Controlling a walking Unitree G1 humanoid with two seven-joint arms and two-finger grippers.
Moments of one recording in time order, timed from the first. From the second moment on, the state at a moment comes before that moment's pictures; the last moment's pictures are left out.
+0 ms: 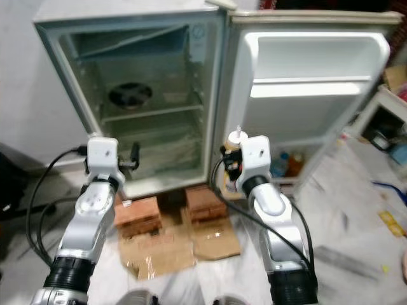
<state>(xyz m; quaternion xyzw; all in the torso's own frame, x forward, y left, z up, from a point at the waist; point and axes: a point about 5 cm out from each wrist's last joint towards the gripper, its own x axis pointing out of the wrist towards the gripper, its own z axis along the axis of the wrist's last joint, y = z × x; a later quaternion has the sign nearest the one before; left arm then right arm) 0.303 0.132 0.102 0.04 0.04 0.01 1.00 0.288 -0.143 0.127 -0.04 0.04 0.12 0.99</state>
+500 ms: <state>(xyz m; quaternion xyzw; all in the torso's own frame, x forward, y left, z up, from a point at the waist) 0.294 0.125 0.100 0.02 0.05 0.01 1.00 0.288 -0.146 0.128 -0.03 0.03 0.12 0.99</state>
